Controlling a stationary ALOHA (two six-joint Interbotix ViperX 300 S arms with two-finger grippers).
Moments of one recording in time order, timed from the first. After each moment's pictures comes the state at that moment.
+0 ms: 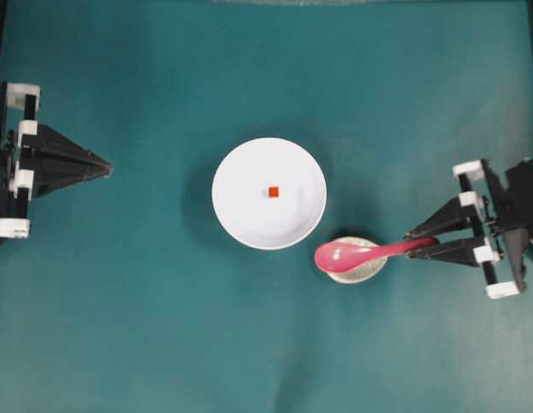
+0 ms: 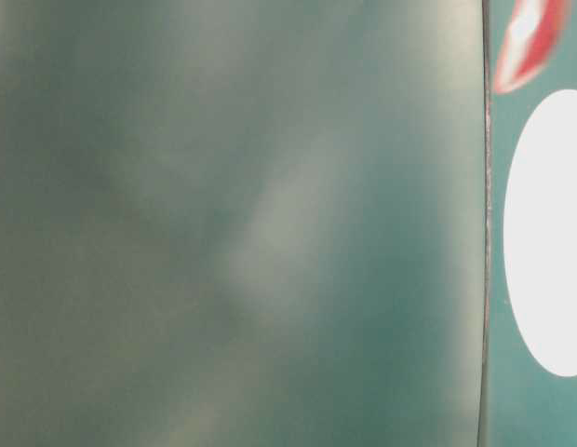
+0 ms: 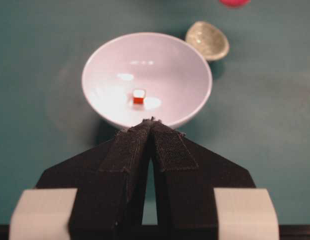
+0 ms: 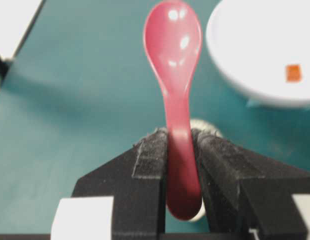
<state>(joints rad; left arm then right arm) 0.02 -0.90 1.13 0.01 0.10 -0.01 0.24 -0.63 1.26 0.27 -0.29 -0.08</state>
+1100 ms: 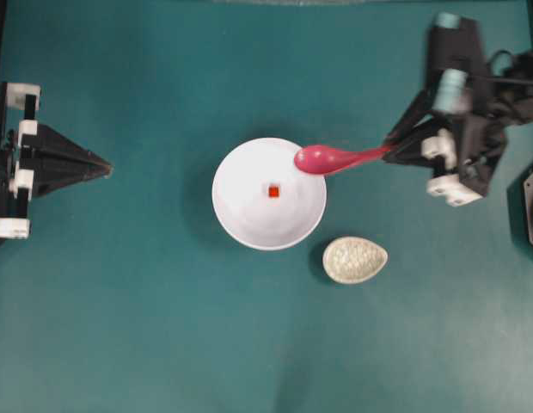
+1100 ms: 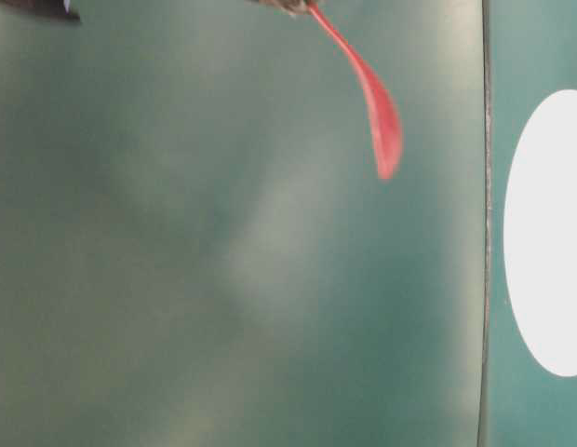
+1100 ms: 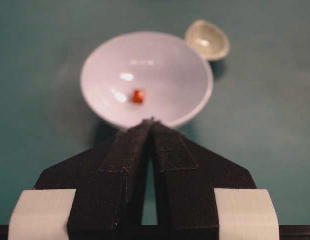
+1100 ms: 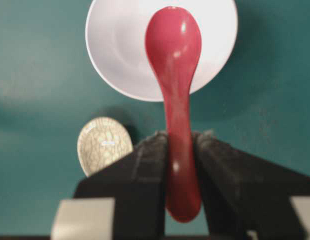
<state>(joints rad) 0.02 -0.91 1.13 0.01 0.10 -0.02 -0.21 -0.47 0.65 0.26 0.72 -0.11</state>
